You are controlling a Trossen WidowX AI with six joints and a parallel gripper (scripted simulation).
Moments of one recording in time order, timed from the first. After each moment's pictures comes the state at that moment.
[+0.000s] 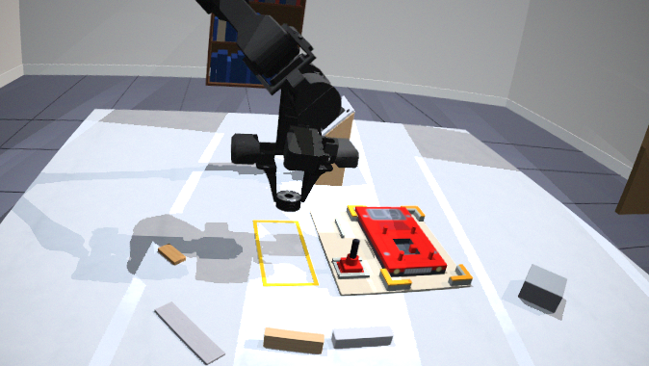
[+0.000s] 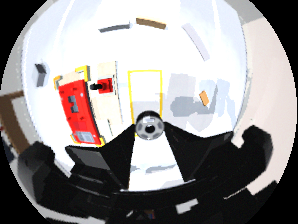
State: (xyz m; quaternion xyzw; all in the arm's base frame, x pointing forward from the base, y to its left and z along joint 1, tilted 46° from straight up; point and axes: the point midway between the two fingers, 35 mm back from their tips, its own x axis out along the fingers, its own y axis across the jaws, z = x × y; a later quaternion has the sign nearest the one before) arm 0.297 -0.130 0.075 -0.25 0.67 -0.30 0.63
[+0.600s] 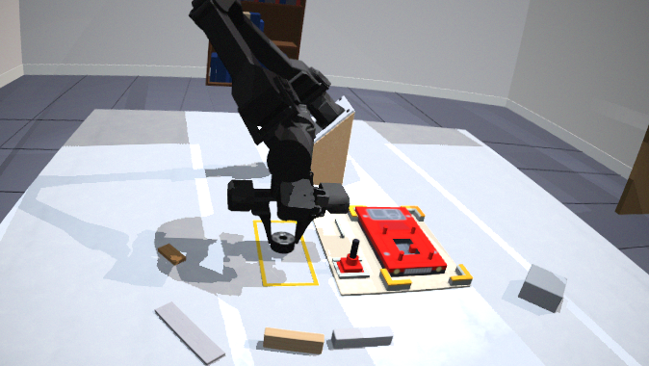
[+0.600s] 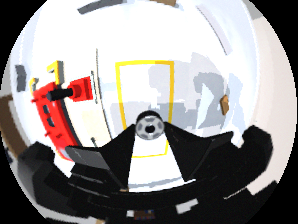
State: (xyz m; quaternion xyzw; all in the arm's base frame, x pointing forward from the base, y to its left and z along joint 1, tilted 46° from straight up) arm 0.291 -0.186 0.024 -0.25 0.67 -0.31 0.63
